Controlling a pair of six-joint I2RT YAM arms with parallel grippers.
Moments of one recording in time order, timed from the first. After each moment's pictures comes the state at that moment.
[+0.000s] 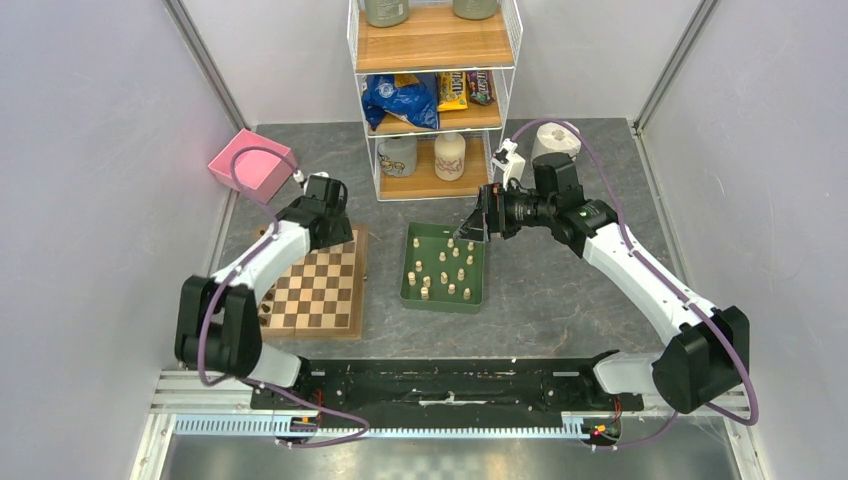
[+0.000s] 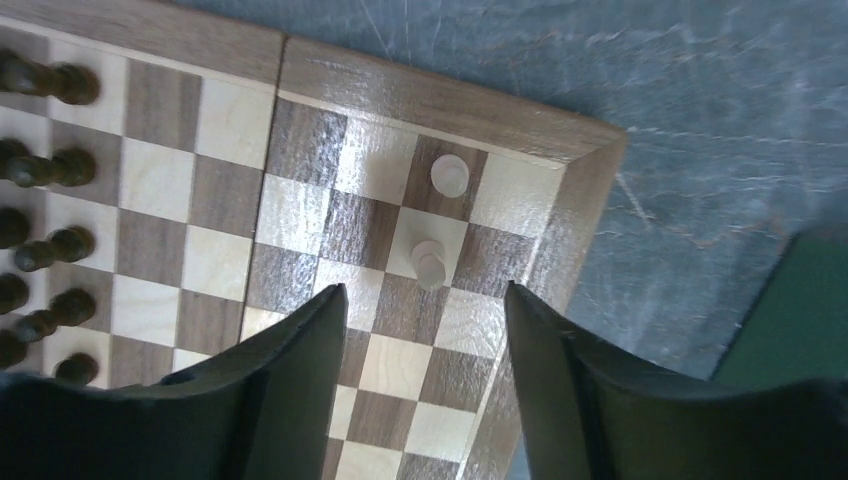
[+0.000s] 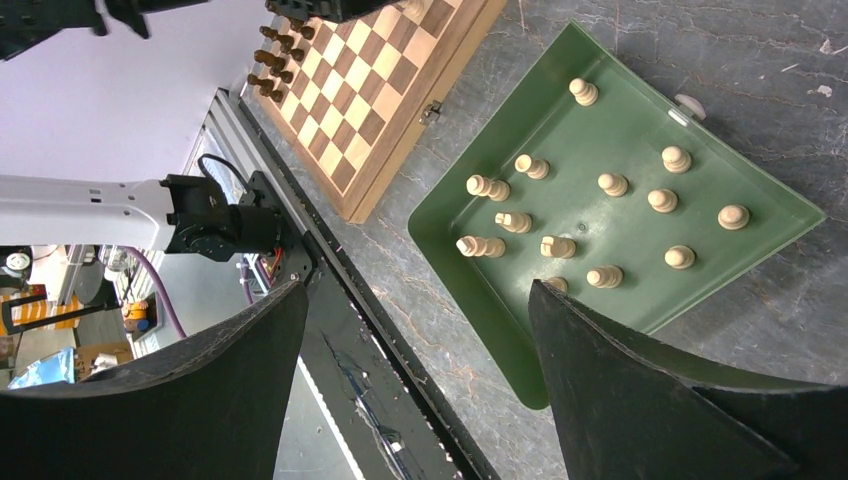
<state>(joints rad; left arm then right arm) -0.24 1.49 0.96 -0.49 -0.29 -0.42 0.43 1.31 1.11 -0.38 -0.67 0.35</state>
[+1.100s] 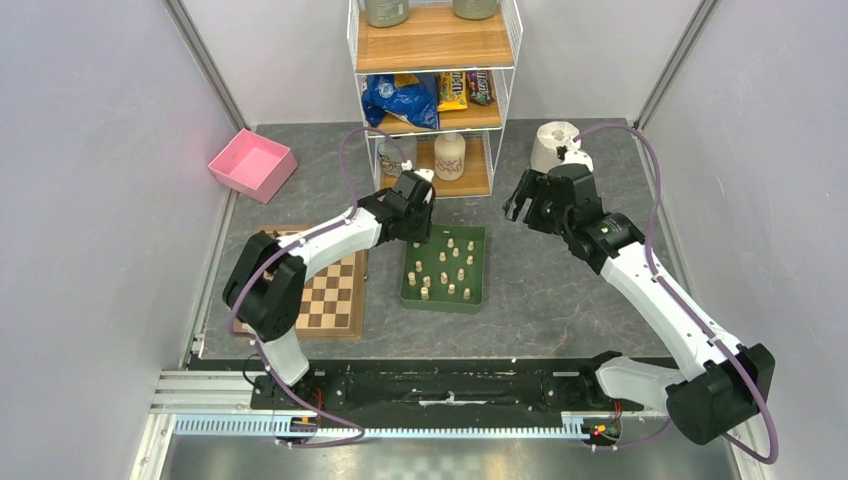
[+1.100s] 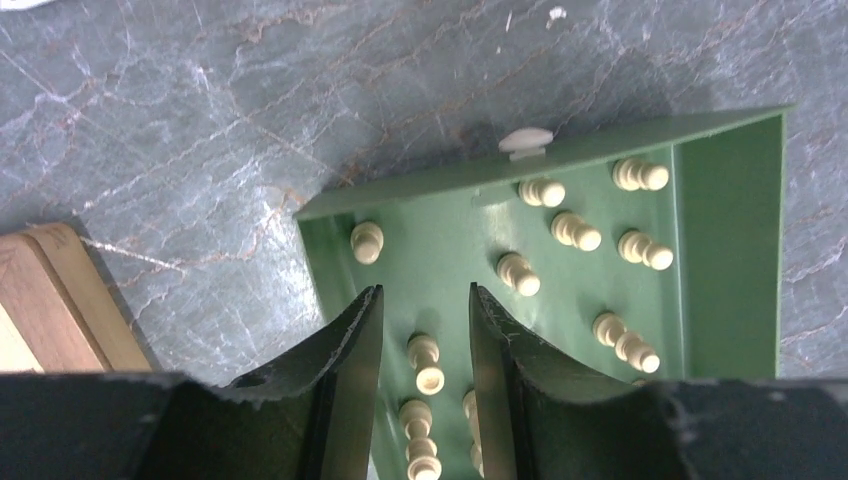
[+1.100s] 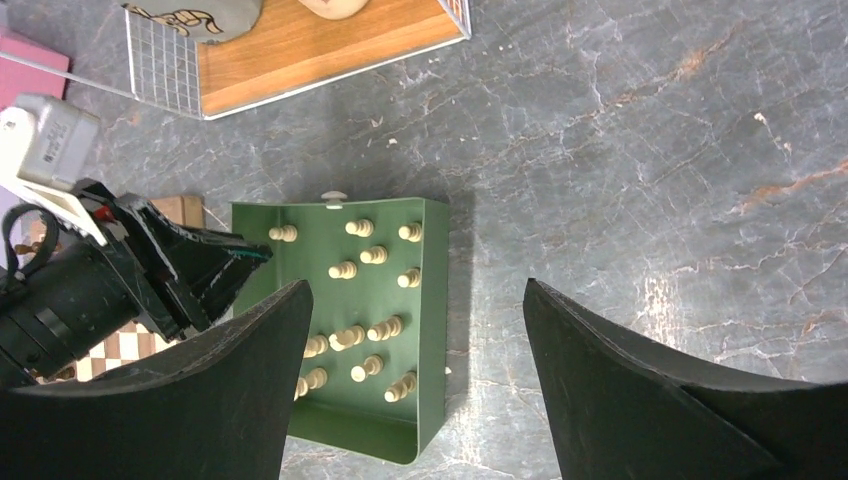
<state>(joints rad) -0.66 1.73 1.22 -0.40 -0.12 -0.36 0.42 1.16 1.08 -0.52 0.16 0.60</state>
